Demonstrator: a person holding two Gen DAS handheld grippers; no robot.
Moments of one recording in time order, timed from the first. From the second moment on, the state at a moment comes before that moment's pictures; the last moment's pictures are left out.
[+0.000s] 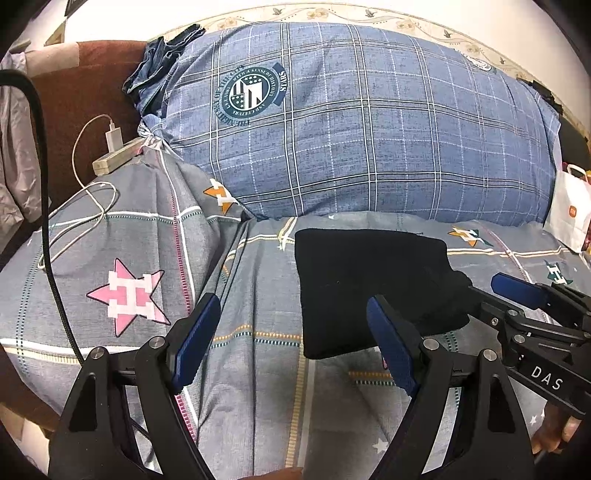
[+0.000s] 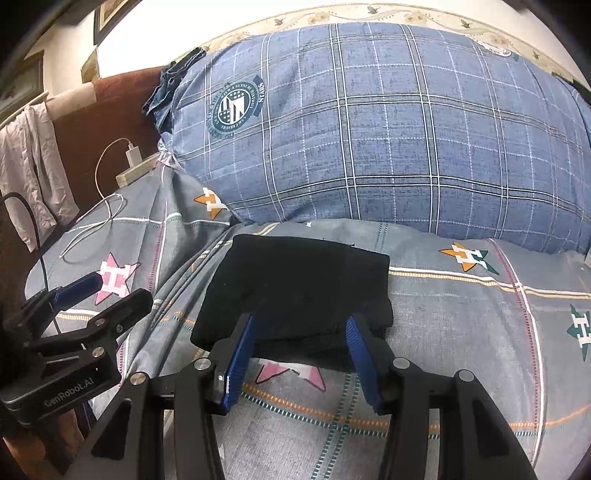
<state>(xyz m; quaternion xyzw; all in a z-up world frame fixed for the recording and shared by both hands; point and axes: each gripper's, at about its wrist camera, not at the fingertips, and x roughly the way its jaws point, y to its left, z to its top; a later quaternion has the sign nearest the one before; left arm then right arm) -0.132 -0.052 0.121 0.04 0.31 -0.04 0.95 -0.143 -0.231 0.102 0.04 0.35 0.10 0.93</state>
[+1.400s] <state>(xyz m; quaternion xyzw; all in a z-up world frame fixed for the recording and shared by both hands) -0.136 -0.056 0.119 0.04 0.32 -0.05 0.94 -0.146 -0.227 0.099 0.04 0.35 0.10 0.93</state>
